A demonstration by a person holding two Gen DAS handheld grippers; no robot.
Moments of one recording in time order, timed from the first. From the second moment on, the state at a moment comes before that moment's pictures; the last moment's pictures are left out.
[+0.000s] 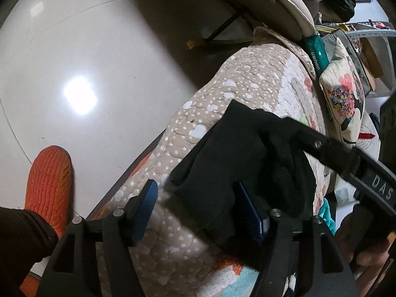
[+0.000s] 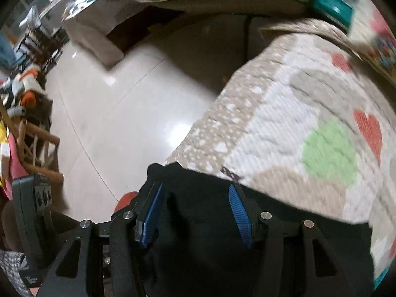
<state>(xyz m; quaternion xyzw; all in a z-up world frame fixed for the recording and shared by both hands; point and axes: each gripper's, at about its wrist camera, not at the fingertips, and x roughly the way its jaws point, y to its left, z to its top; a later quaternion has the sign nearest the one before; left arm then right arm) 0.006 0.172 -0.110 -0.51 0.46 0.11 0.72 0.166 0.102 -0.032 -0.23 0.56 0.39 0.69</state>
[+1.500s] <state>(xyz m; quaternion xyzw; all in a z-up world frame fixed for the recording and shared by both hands) 0.016 0.134 -0.036 -0.47 0.42 0.01 0.78 0.149 0.105 0.011 -0.24 0.51 0.42 0.71</state>
